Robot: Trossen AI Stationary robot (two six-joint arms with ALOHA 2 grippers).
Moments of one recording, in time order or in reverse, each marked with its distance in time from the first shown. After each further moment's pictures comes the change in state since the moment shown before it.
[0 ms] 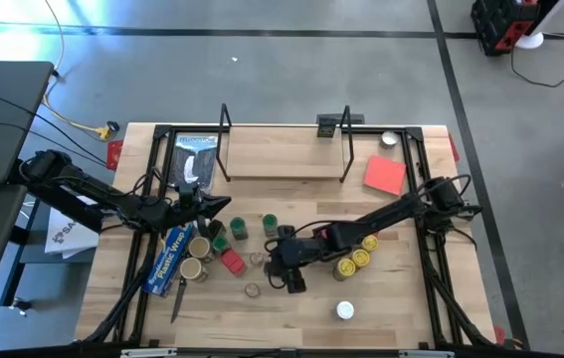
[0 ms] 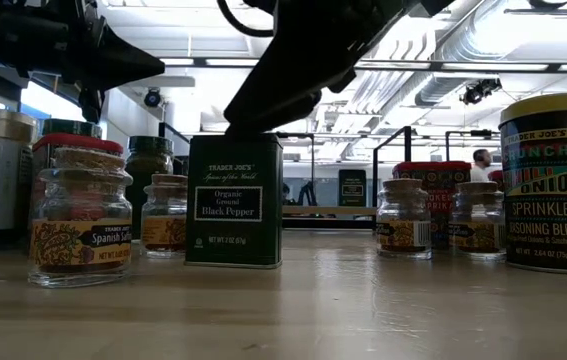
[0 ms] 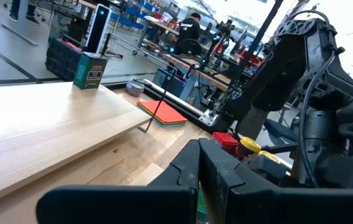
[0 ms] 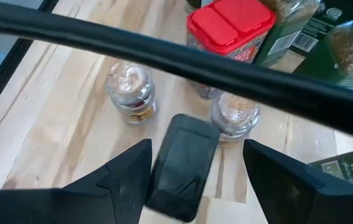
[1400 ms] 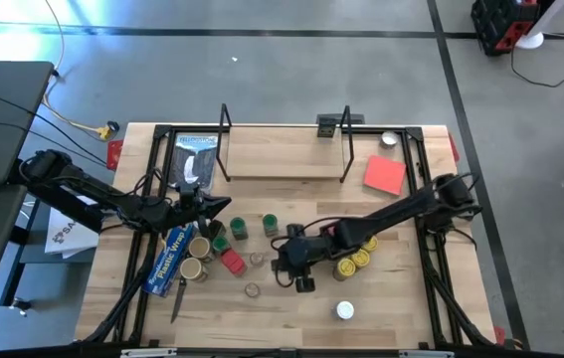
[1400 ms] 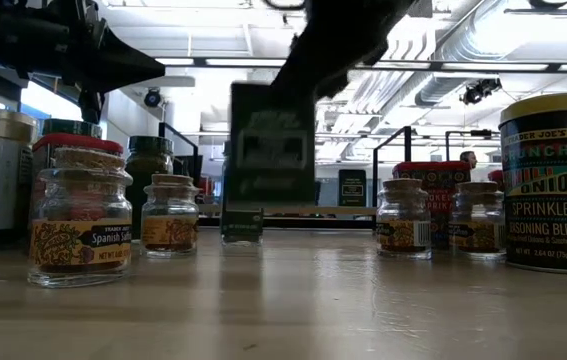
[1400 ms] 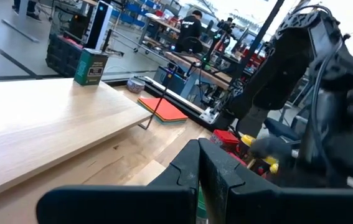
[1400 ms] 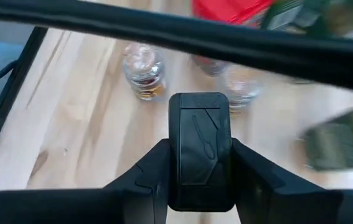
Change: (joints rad) left arm 0.000 0.009 0.000 -0.005 0.001 -0.018; right arm 0.002 -0.102 -0.001 -0.170 0.005 0.048
